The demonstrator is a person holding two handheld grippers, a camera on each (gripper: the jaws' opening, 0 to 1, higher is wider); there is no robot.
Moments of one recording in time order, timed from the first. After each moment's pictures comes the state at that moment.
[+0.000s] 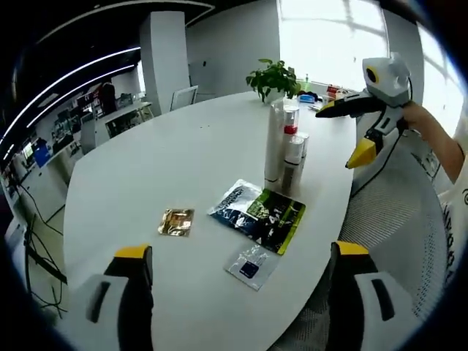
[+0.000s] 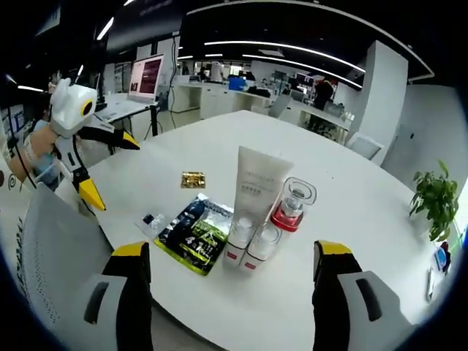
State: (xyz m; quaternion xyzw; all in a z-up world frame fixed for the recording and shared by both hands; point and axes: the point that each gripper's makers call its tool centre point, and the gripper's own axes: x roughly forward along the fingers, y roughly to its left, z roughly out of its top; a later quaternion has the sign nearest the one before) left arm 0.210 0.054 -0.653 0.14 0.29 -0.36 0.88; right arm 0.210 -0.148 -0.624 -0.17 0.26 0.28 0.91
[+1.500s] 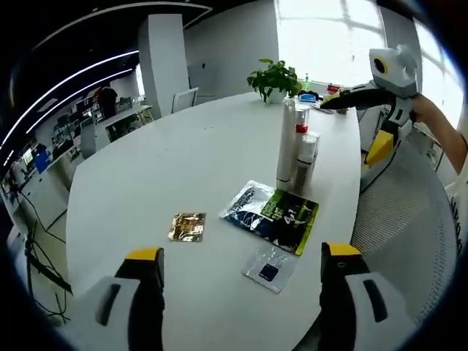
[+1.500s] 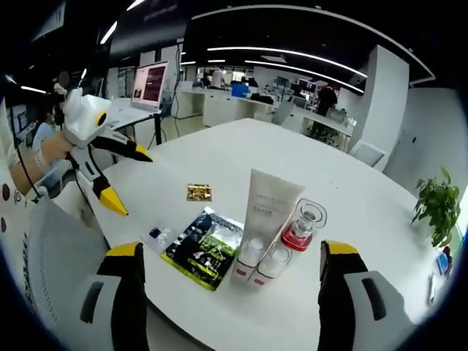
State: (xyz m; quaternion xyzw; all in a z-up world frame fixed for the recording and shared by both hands) left arm 0.236 0.062 -0.657 0.15 0.28 -0.37 0.87; right arm 0.216 -0.123 -0.612 -0.17 0.25 0.29 0.91
